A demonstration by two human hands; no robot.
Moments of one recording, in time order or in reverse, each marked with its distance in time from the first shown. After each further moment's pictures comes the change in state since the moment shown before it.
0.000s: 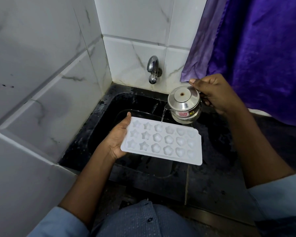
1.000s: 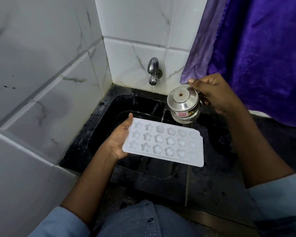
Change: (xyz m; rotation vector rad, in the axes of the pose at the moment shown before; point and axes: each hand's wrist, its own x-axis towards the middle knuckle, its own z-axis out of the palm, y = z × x) left_hand 0.001 0.000 0.003 -0.011 -0.045 -0.018; right_hand 0.004 -0.006 0.004 -0.014 -0.005 -0.024
